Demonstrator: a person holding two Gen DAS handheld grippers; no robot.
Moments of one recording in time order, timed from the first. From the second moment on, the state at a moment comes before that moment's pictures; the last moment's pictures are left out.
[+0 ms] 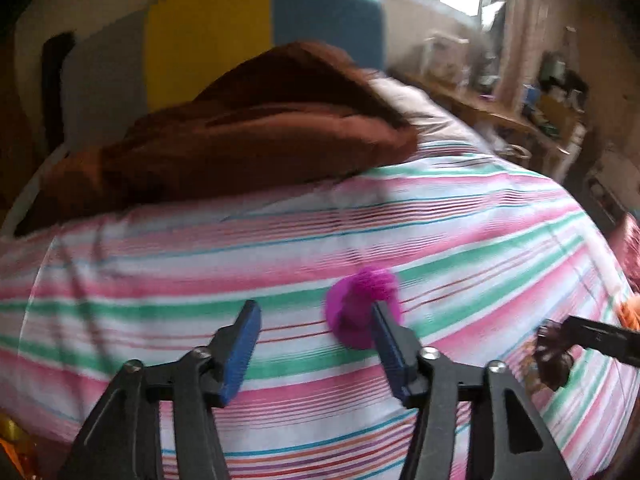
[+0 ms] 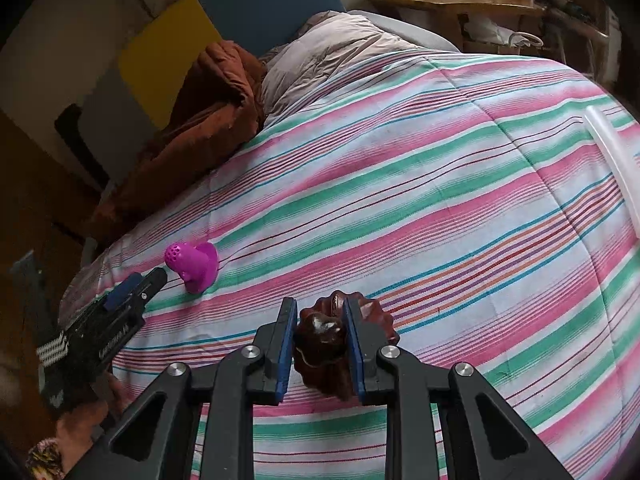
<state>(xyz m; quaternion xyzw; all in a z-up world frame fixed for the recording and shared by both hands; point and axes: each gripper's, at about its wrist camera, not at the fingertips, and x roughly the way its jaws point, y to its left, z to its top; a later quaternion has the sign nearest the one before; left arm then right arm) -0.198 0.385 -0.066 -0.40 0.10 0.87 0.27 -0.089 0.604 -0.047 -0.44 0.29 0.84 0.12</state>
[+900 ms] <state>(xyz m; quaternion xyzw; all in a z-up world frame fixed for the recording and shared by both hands) -0.165 0.353 -0.080 -0.43 0.01 0.87 0.25 -0.082 0.599 -0.034 -0.44 0.25 0.86 0.11</state>
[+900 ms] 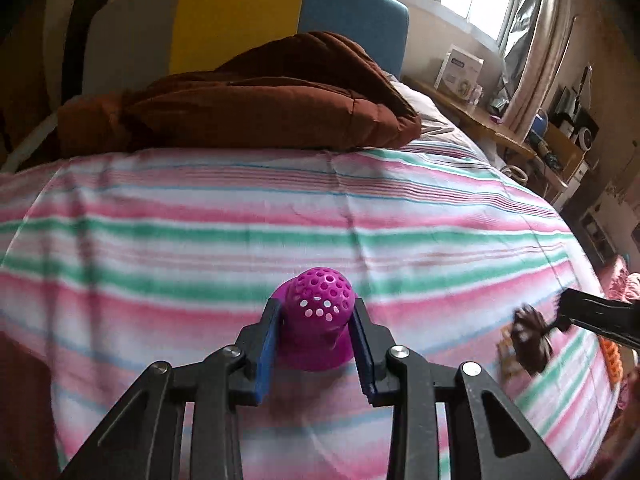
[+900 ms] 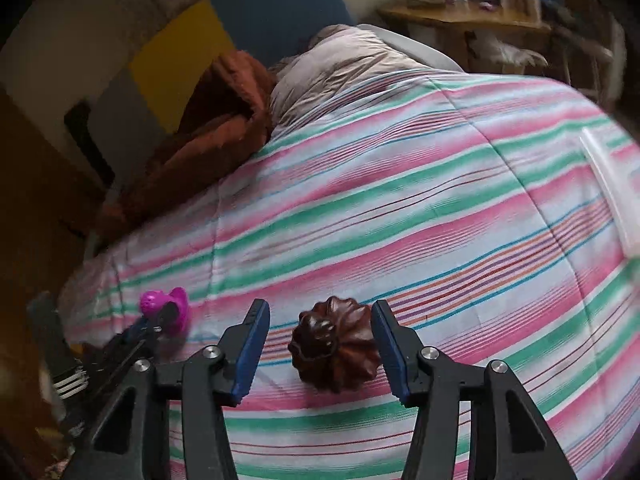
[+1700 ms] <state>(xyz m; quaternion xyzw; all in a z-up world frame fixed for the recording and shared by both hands) -0.067 0.275 -0.036 -0.39 -0.04 0.87 0.30 -0.089 0.583 -0.038 -0.43 0.18 0.88 0.12</state>
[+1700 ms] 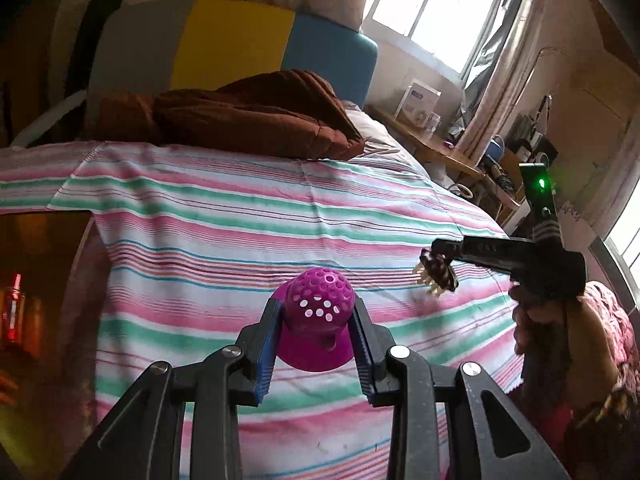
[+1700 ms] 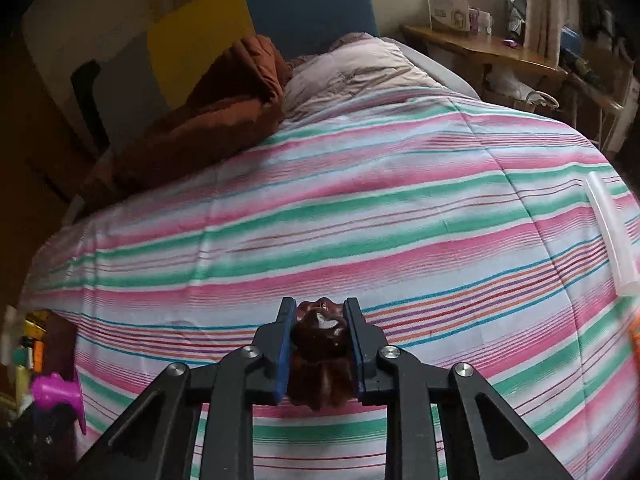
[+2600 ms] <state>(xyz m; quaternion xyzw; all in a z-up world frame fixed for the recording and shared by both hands) -0.094 0.104 -0.010 -0.38 -0.10 0.90 0.17 -0.085 0.576 -0.036 -0.43 0.18 0.88 0.10</state>
